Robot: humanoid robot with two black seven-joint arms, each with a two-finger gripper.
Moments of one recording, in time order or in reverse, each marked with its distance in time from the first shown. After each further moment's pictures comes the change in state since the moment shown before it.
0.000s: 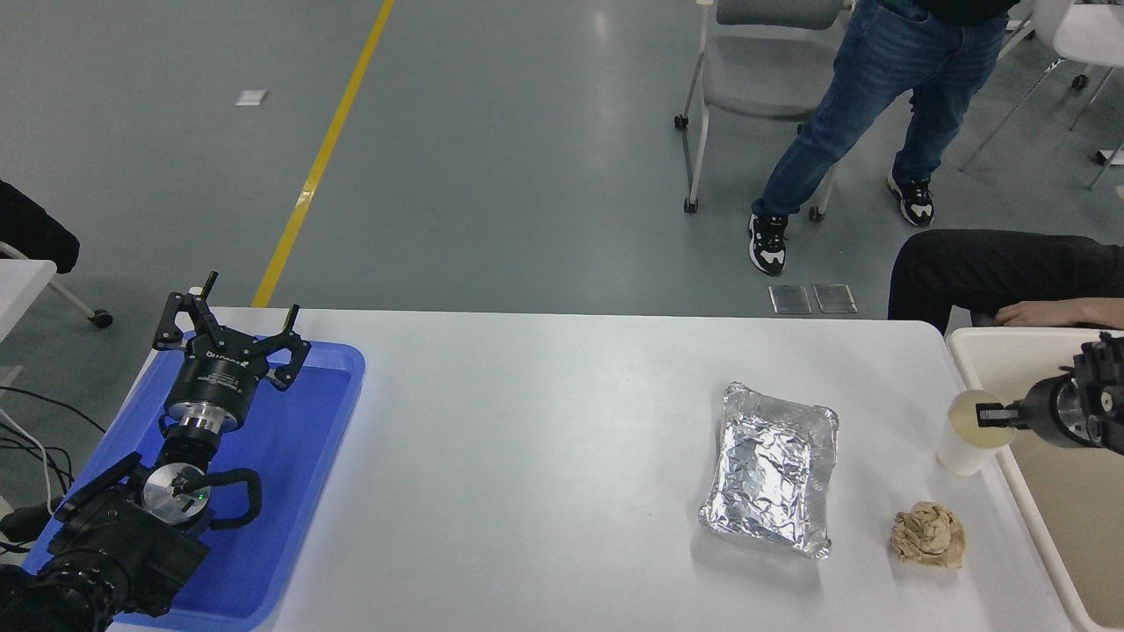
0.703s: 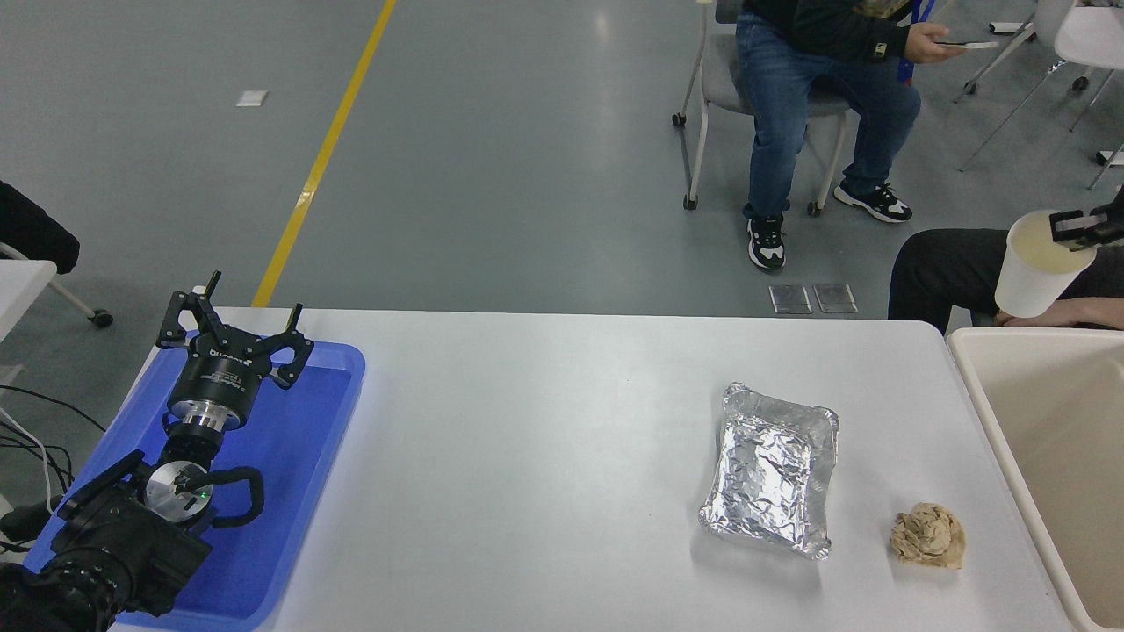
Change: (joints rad) left arm -0.002 -0.003 0.000 0.000 0.002 0.000 0.000; right arm 0.618 -0.065 -0.260 0.159 -0.017 0.280 0.005
